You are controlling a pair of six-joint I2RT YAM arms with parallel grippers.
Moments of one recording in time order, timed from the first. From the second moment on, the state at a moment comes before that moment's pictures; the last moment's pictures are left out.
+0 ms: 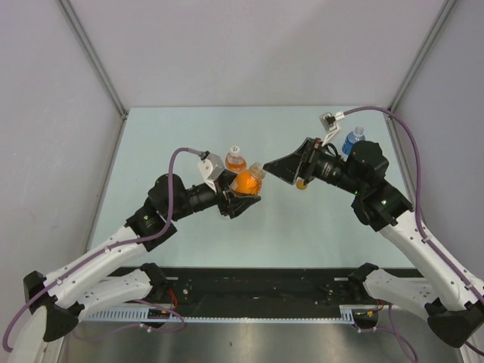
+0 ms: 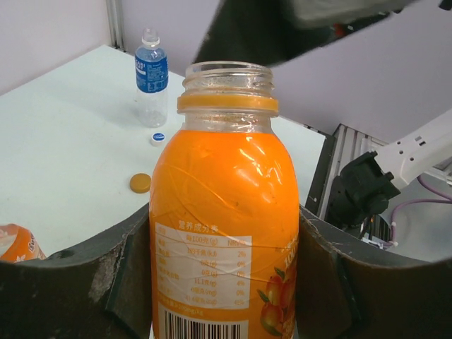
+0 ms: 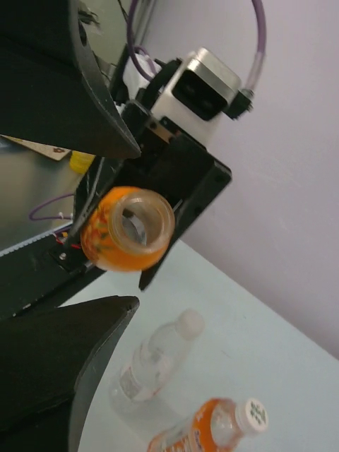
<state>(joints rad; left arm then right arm) -0.83 0.88 0.80 0.11 0.33 -0.20 0.60 0.97 1.11 -0.14 -0.43 0.79</state>
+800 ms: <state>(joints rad) -0.90 0.93 0.80 0.15 0.33 -0.18 0.79 1.00 1.11 -0.17 -0.28 0.70</state>
